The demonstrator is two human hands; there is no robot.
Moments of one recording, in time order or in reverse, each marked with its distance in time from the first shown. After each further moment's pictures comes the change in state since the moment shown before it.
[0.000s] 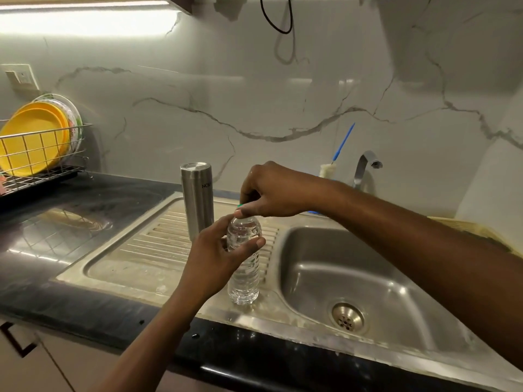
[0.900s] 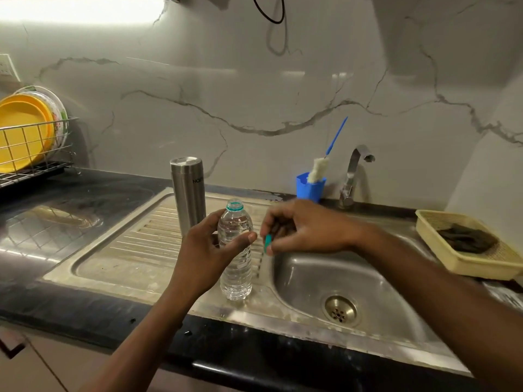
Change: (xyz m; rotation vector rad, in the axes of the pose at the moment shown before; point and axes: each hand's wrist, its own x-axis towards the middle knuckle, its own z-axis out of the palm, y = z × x) left_hand 0.000 -0.005 0.001 -0.044 0.006 0.039; right_hand -0.071 0.044 0.046 0.489 -0.013 0.040
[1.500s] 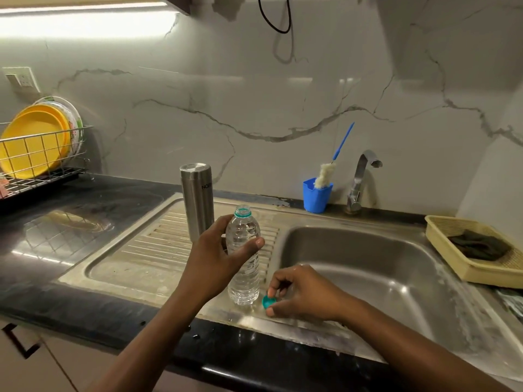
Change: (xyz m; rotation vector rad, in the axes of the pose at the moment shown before) left_hand -0.002 0.004 -0.001 0.116 0.007 -0.026; right_hand -0.024 0.060 0.103 0.000 0.070 0.176
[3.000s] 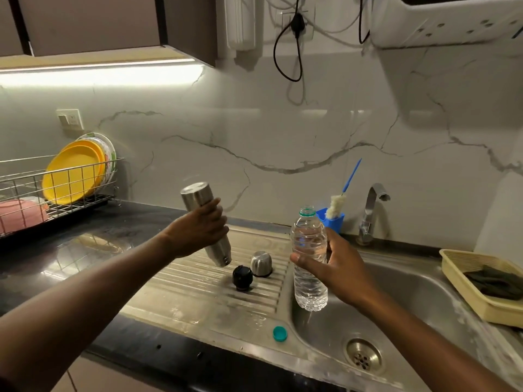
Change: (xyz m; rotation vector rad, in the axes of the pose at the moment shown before) left_hand 0.138 -0.059 -0.097 1.914 -0.275 1.035; right_hand -0.002 -0.044 -0.076 0.243 0.529 0.019
